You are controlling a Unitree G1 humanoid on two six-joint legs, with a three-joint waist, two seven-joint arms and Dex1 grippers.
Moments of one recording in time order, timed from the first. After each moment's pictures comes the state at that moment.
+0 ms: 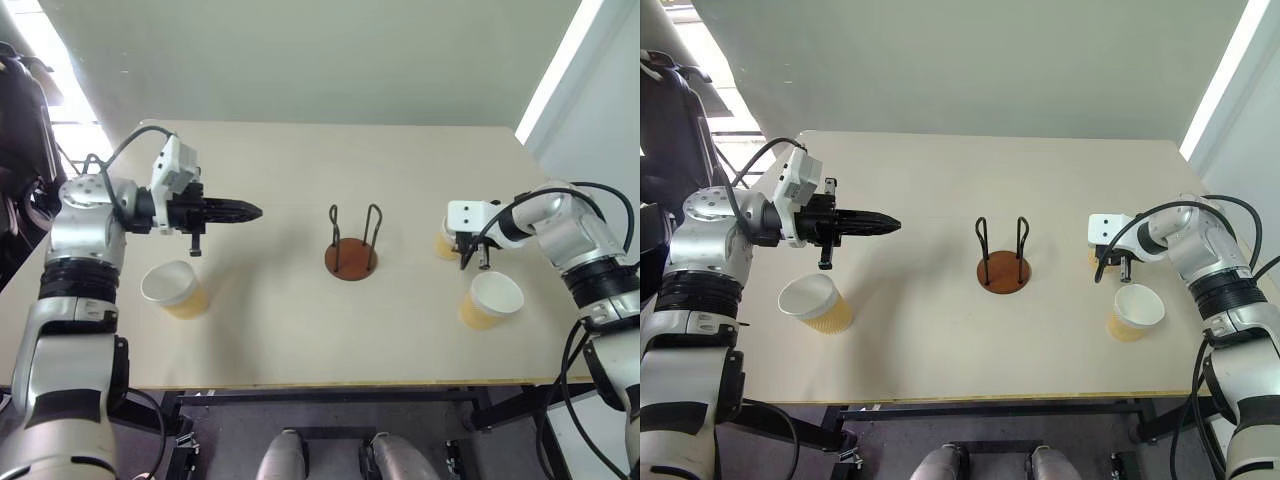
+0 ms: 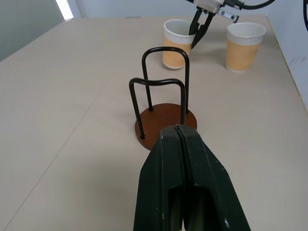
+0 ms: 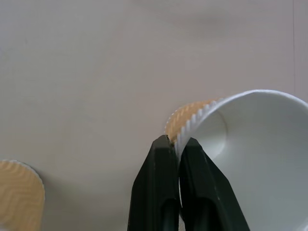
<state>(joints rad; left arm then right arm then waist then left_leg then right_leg) -0.98 0.81 -0.03 0.75 -0.36 0.10 -1.57 -1.01 -0.79 0.41 0.54 -0.33 0.13 1.29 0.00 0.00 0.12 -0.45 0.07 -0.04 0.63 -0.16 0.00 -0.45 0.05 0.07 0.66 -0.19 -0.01</state>
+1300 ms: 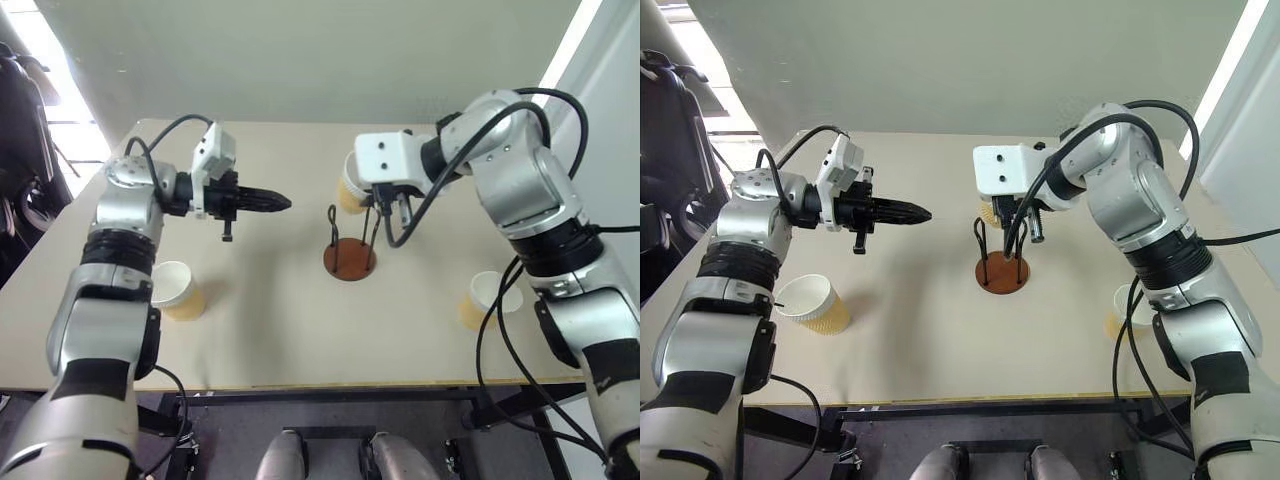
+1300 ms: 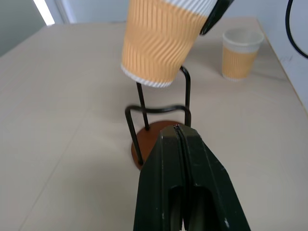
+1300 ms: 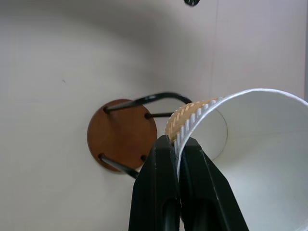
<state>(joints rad) -1.14 0.71 -0.14 0.92 -0.32 0.02 -1.58 -1.27 -0.56 0.46 0.08 -0.28 0.49 1.42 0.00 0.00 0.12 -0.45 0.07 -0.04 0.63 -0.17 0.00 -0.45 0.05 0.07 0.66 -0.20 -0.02</state>
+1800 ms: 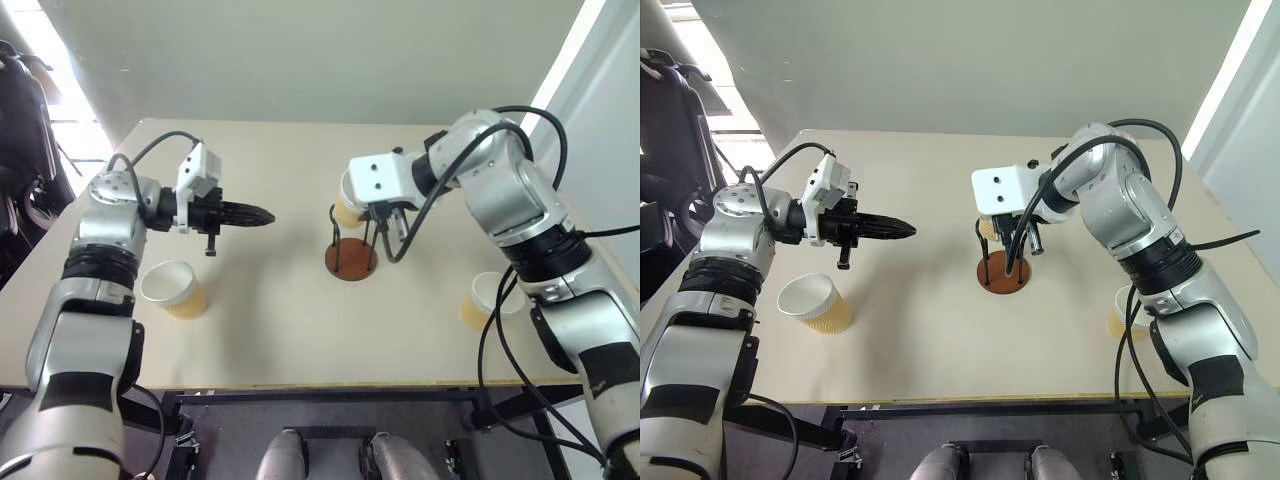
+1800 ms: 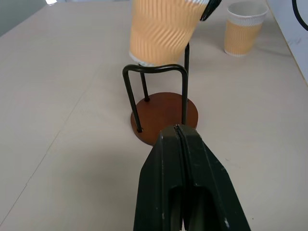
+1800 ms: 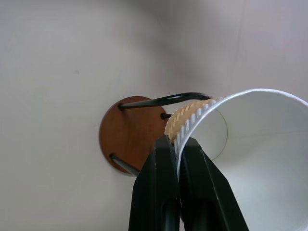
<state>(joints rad) -1.09 0.77 -0.20 0.91 -0.37 -0.04 -1.58 -1.23 -0.56 0.50 0.12 -0.28 0.41 1.42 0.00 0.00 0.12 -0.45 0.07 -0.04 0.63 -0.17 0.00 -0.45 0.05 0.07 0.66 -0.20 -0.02</state>
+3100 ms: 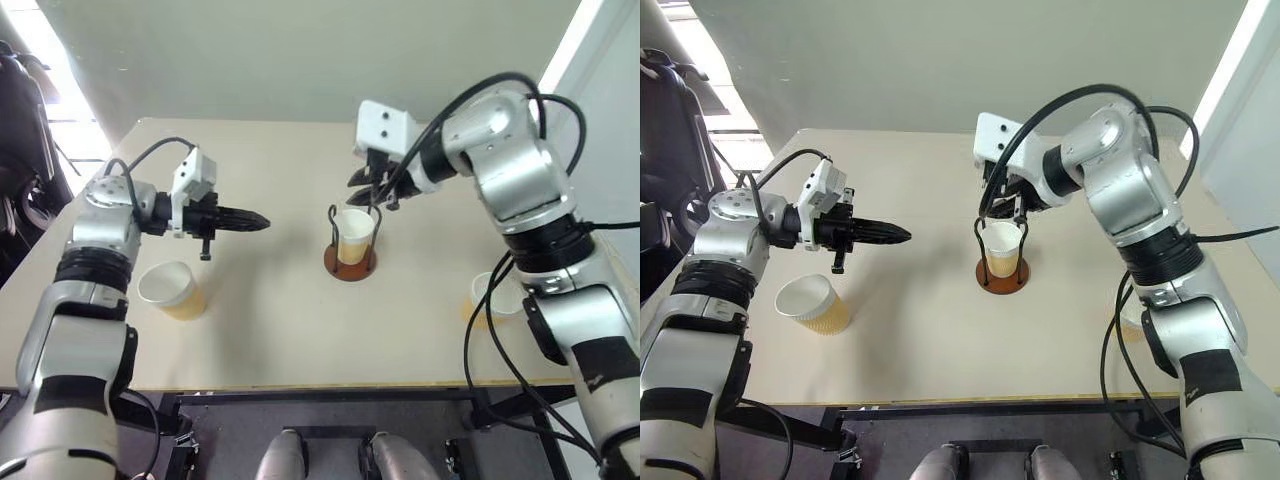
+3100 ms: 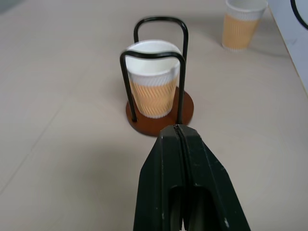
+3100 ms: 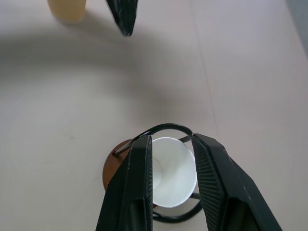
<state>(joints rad) -1.08 0.83 -0.26 0.90 -0.41 0.01 -1.58 -1.28 -0.55 0.36 0.03 -0.10 0.81 1.33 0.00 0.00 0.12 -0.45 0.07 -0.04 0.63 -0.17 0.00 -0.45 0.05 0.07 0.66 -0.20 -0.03</state>
